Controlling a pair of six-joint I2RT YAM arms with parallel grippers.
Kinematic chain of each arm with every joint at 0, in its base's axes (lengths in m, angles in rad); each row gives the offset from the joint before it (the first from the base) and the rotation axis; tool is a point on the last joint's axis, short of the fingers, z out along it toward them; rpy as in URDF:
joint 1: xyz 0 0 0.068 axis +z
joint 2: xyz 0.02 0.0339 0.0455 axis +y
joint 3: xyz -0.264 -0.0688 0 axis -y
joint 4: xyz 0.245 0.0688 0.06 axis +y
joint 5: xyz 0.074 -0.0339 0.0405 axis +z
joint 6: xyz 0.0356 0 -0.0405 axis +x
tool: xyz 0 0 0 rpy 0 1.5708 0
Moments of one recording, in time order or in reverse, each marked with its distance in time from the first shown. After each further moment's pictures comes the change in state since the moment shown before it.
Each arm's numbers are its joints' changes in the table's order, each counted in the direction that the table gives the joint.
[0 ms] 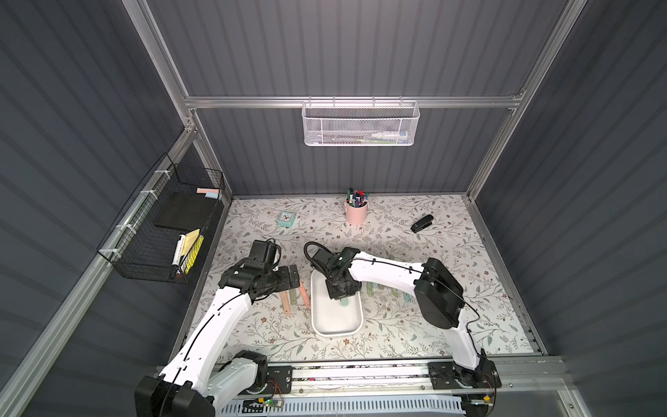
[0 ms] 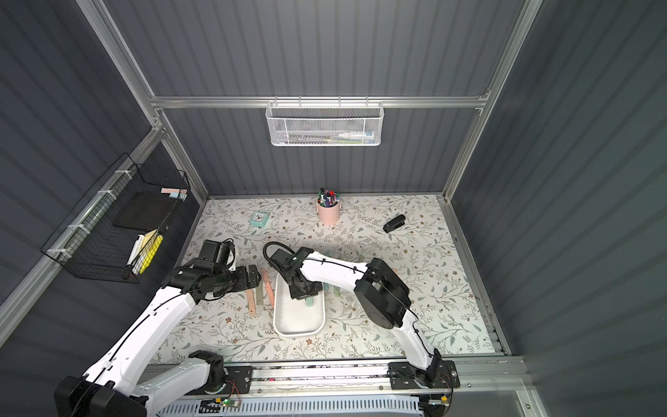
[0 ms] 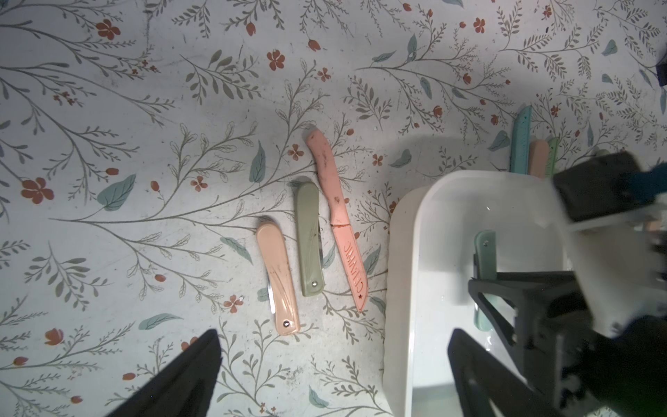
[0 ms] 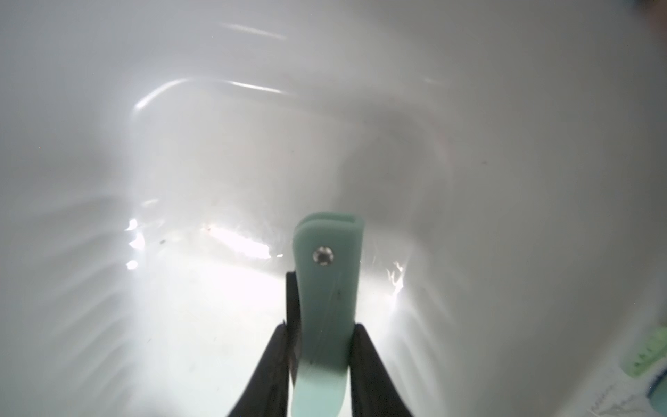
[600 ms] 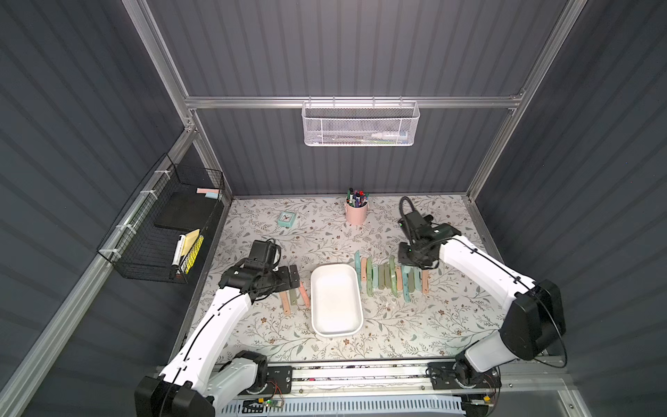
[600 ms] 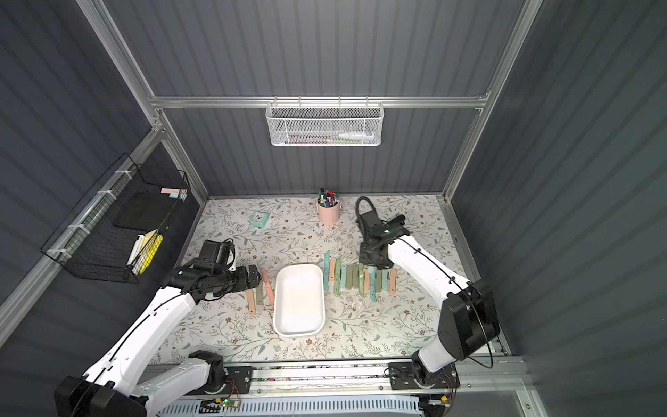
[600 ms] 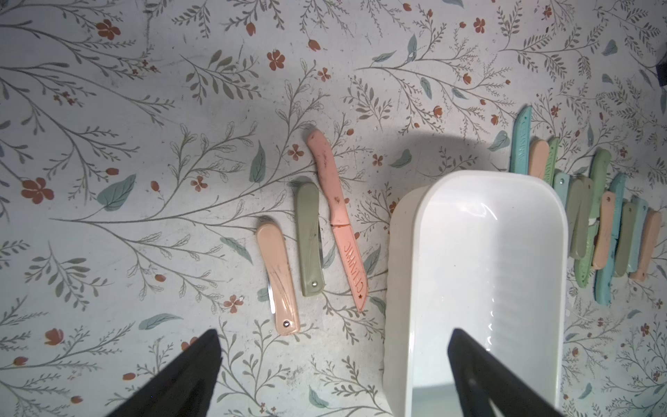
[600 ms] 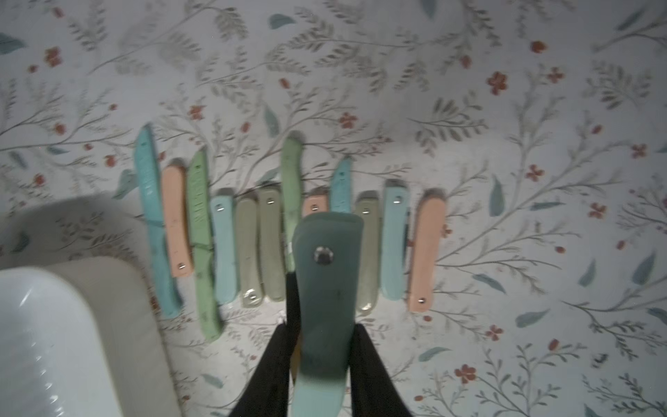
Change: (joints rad) left arm 0.000 0.000 0.000 0.000 0.000 0.000; right arm -0.592 -0.584 -0.467 -0.072 -0.059 -0.158
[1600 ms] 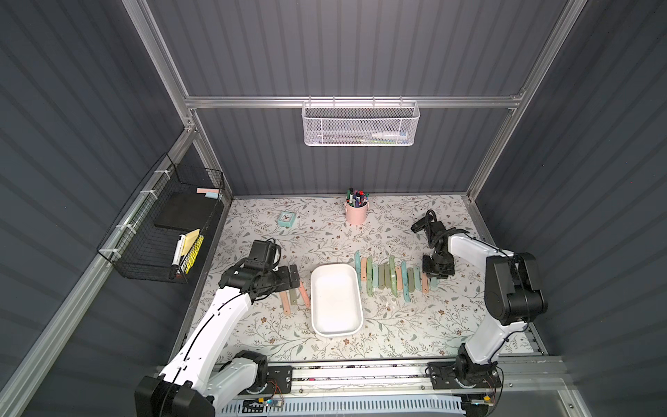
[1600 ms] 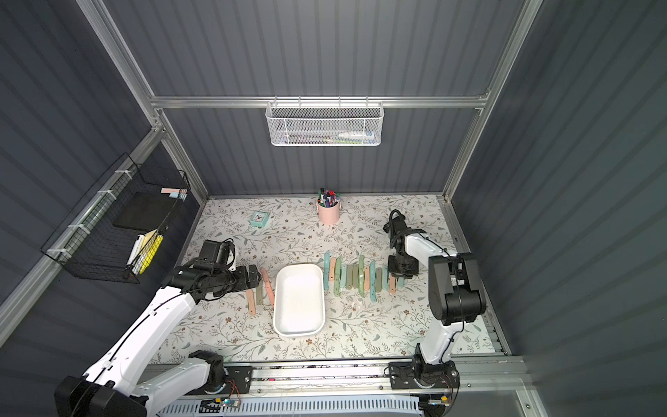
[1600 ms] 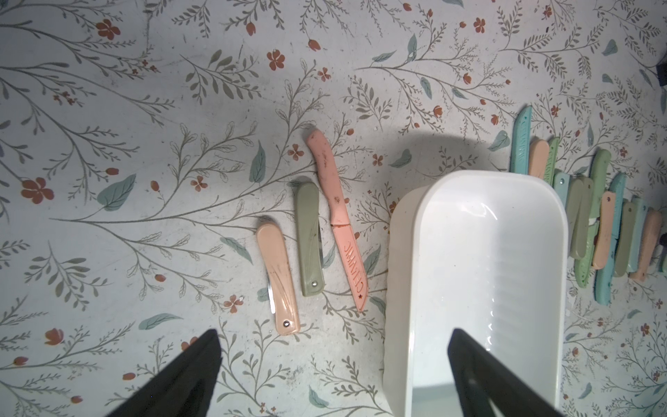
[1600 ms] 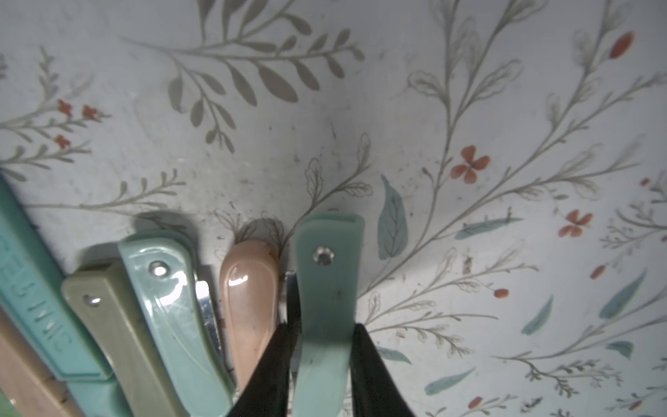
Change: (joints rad) left arm 0.000 0.000 0.000 0.000 0.000 0.000; right arm -0.295 0.258 -0.110 -0.082 0.042 -0.252
